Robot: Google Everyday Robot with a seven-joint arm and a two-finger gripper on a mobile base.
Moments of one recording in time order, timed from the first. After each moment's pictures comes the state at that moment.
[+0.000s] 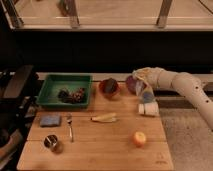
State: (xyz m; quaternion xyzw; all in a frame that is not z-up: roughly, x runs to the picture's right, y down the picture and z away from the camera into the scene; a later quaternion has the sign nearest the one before) arm 0.198 -0.086 0.758 0.05 -0.32 0.29 0.90
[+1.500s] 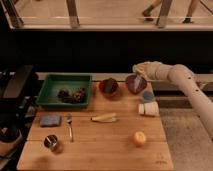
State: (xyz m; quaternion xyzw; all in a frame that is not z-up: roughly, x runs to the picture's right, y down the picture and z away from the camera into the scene) arm 0.217 -0.120 0.811 0.05 -0.31 0.33 0.89
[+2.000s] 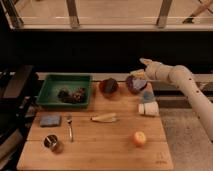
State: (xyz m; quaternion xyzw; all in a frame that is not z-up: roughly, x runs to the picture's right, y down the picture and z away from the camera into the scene) arm 0.214 -0.122 0.806 0.06 -0.33 0.33 0.88
